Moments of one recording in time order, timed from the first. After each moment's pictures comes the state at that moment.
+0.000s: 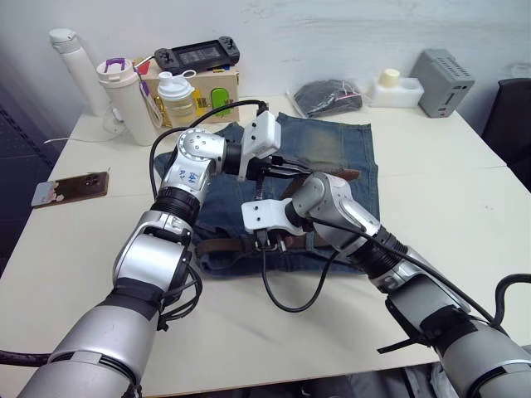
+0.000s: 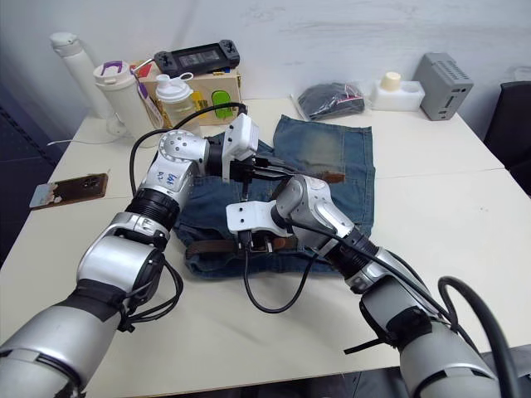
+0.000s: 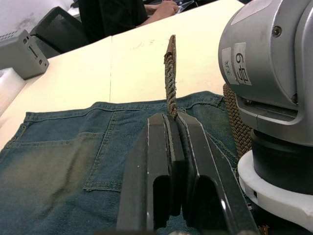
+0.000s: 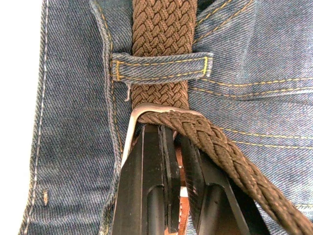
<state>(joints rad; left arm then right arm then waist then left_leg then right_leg) -1.25 0.23 -0.13 1.00 -0.14 -0.24 -1.26 -0.98 -0.30 0.65 0.22 -0.37 0.58 1.36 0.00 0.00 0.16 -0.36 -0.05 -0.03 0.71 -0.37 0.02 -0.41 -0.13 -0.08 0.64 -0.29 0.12</state>
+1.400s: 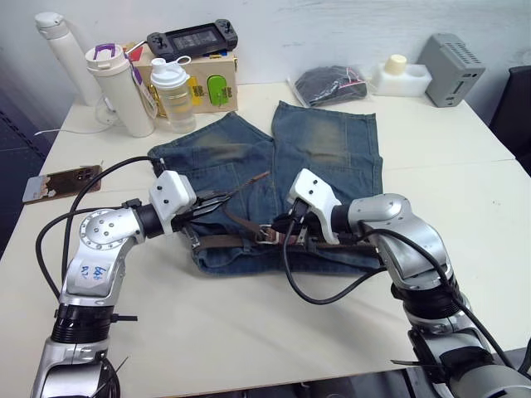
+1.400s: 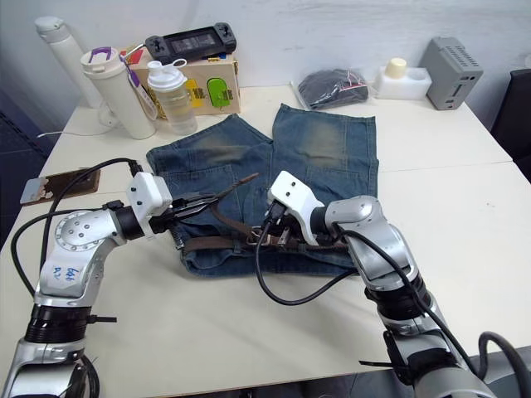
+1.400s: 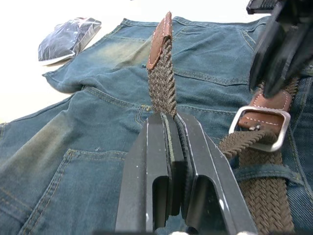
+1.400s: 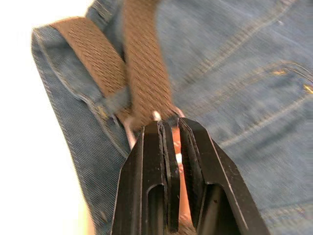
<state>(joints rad) -0.37 0.60 0.10 -0.14 -0.21 0.18 -0.86 -0.70 -0.41 0.28 -0.33 0.03 1.08 0.98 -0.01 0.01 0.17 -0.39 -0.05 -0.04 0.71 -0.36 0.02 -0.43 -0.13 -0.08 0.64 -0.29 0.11</state>
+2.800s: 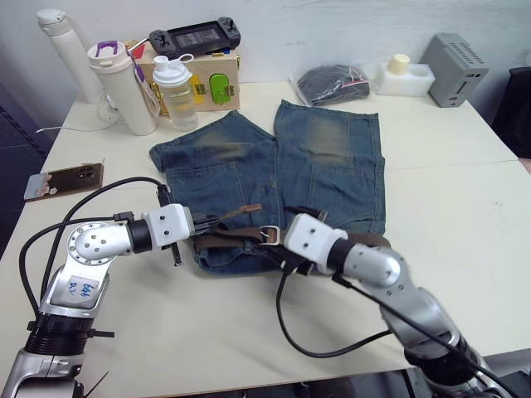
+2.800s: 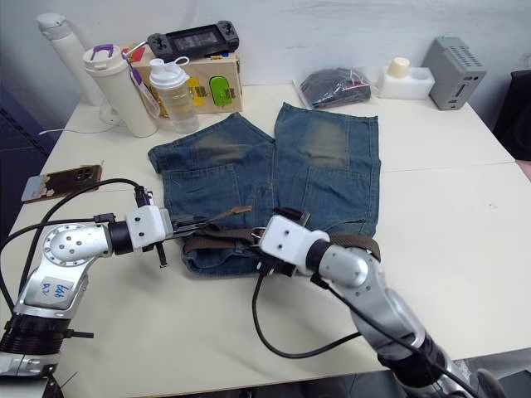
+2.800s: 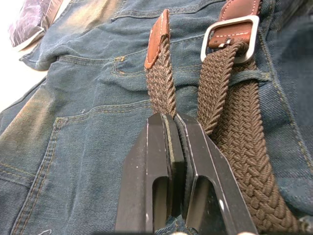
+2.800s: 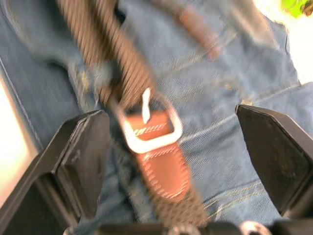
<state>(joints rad) -0.30 0.73 0.04 -0.10 -0.09 -0.07 -0.90 -0.40 -0.45 0.32 -0.63 -0.07 0.71 0.65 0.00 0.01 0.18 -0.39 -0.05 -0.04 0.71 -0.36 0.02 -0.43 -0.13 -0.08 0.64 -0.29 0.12</state>
